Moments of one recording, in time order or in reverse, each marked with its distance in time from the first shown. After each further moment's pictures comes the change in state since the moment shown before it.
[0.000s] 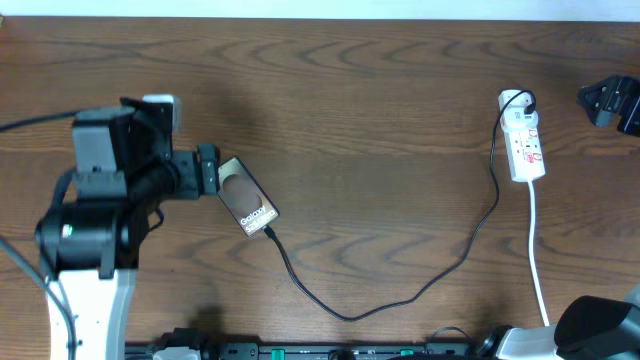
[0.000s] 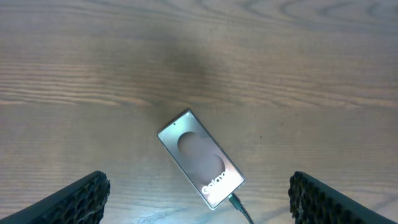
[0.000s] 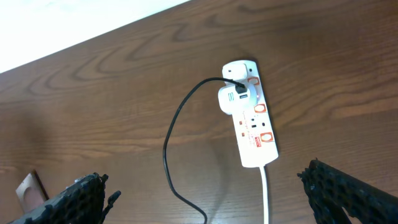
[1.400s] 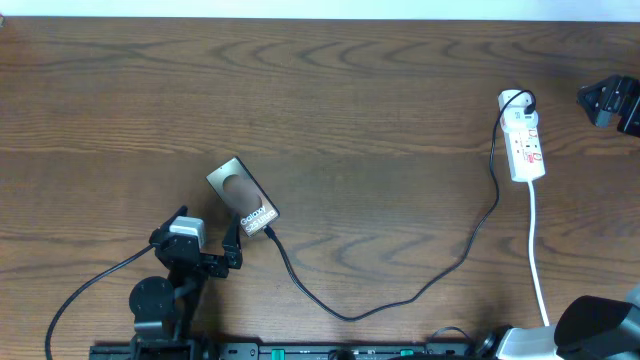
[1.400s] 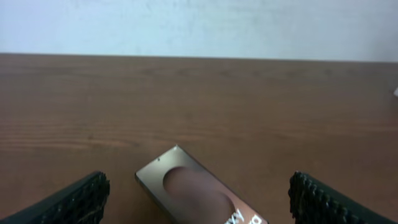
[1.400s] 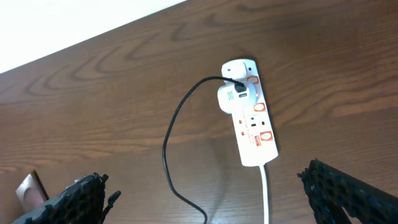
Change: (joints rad) left arm 0.016 -1.059 -1.178 0.752 0.080 -0.016; right arm 0.000 0.000 0.000 -0.002 0.004 0.005
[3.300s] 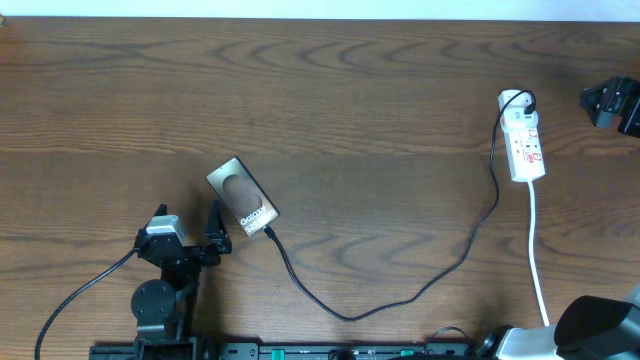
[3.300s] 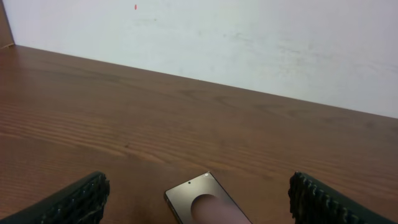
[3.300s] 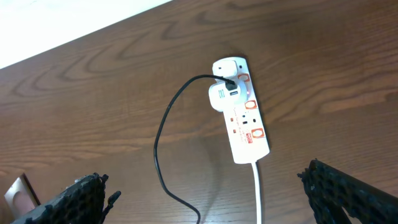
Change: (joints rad) left arm 0.001 -0.003 -0.066 0.154 -0.185 -0.142; right arm 0.000 0.000 0.000 0.000 0.037 0.003
